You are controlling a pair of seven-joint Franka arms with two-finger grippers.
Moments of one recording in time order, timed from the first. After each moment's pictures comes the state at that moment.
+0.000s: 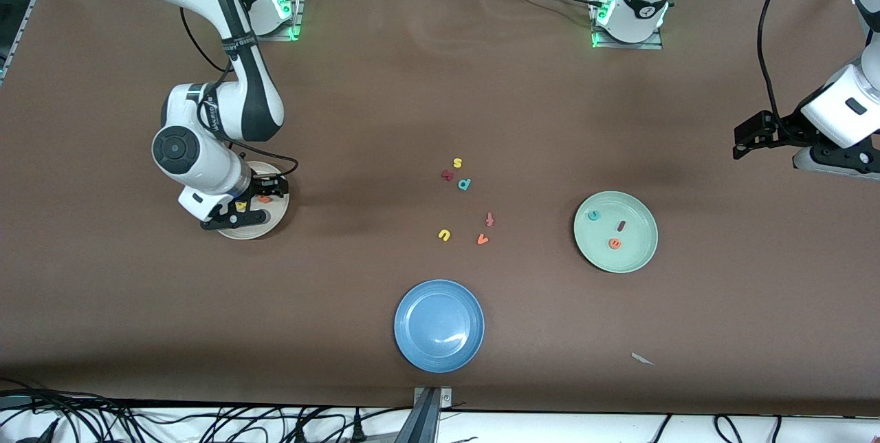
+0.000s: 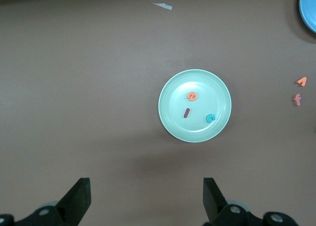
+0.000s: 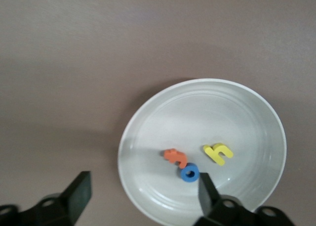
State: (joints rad) left arm -0.03 0.06 0.03 -1.65 0.00 1.74 0.15; right arm 0.68 0.45 -0.48 -1.91 0.22 2.18 -0.08
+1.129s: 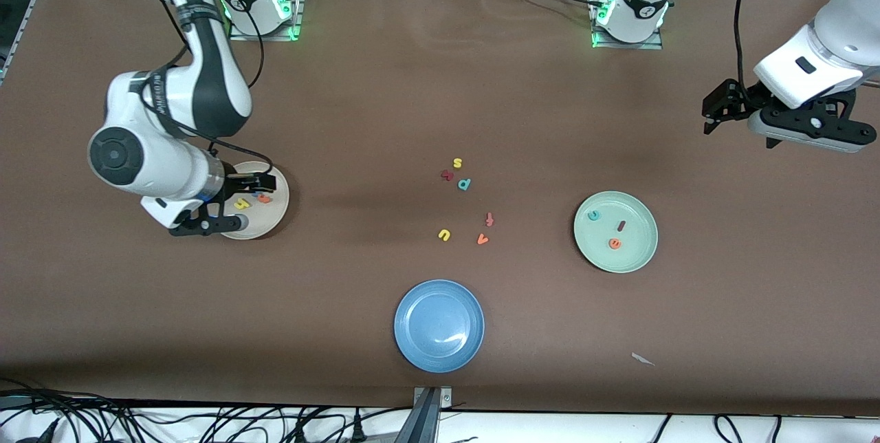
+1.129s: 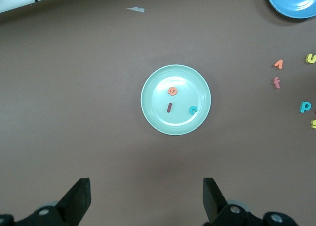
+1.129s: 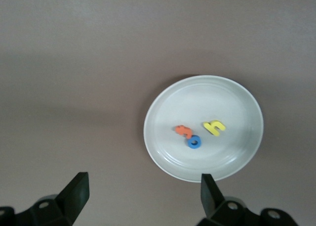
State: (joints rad) left arm -0.02 -0.02 -0.11 -1.70 0.04 1.72 0.14; right arm 0.44 0.39 -0.28 -1.68 0.17 1.86 0.00
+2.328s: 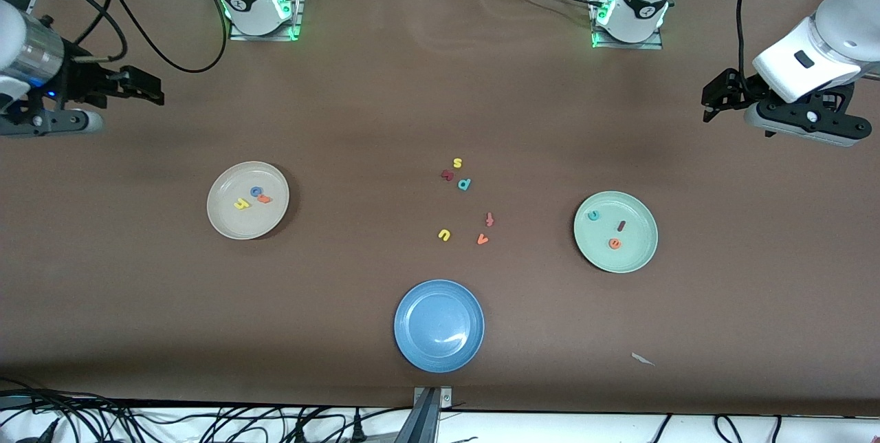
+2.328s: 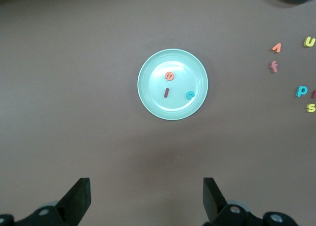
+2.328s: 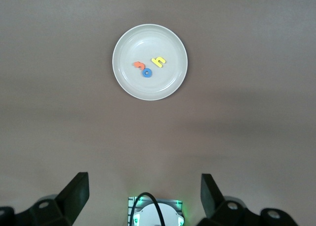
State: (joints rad) left arm -0.04 -0.01 -0.08 -1.66 0.03 1.63 0.15; right arm 0.19 0.03 -0.13 -1.58 0.02 1.42 -0.01
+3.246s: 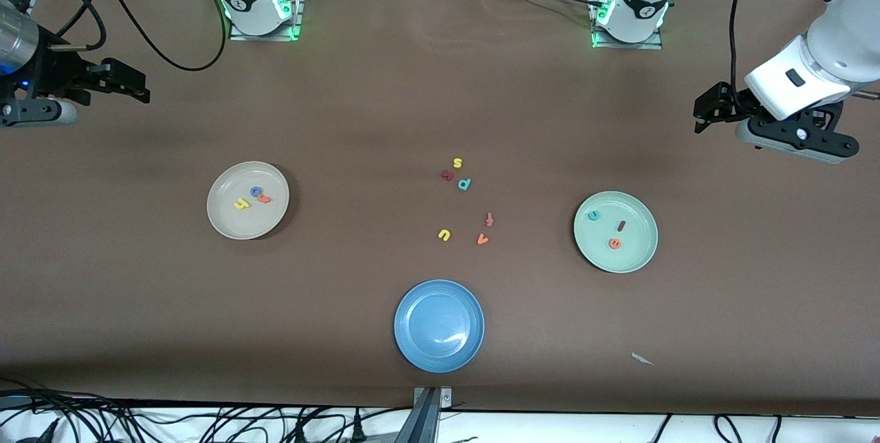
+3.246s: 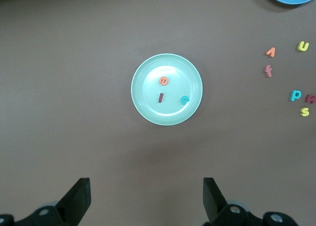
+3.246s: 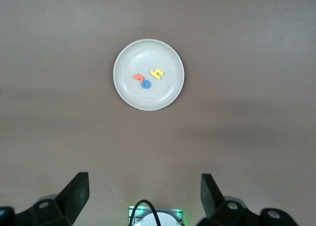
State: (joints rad) left arm -0.05 0.04 -0.08 -1.61 0.02 1.63 0.15; right arm 0.18 0.03 -0.13 -1.55 0.01 1.44 0.00
